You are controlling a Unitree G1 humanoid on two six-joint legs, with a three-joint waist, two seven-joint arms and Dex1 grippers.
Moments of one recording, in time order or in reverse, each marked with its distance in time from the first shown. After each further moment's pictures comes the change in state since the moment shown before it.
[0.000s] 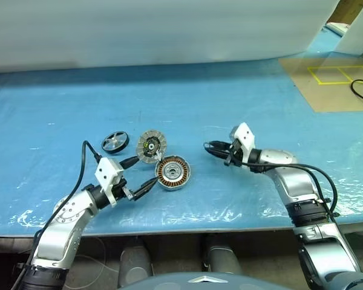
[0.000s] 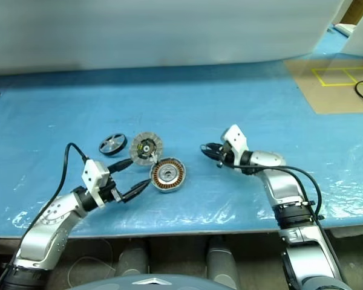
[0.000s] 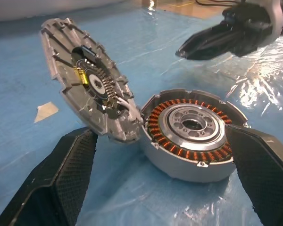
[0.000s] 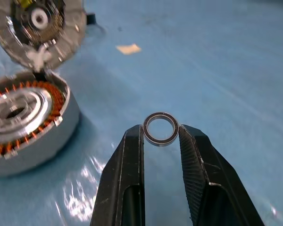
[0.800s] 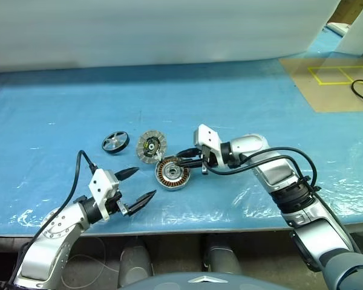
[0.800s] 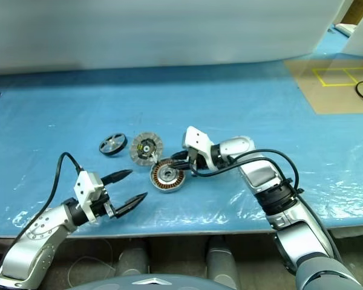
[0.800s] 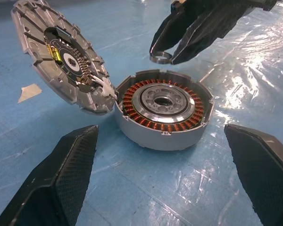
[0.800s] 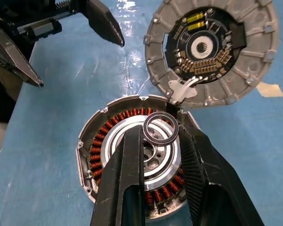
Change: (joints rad) left arm 0.110 0.057 -0.004 -0.111 -0.017 0.031 -0.006; right arm -0.161 -0.012 0.325 -0.084 -0.082 0.080 0.188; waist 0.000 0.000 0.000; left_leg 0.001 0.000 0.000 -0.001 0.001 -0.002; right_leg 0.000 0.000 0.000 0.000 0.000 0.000
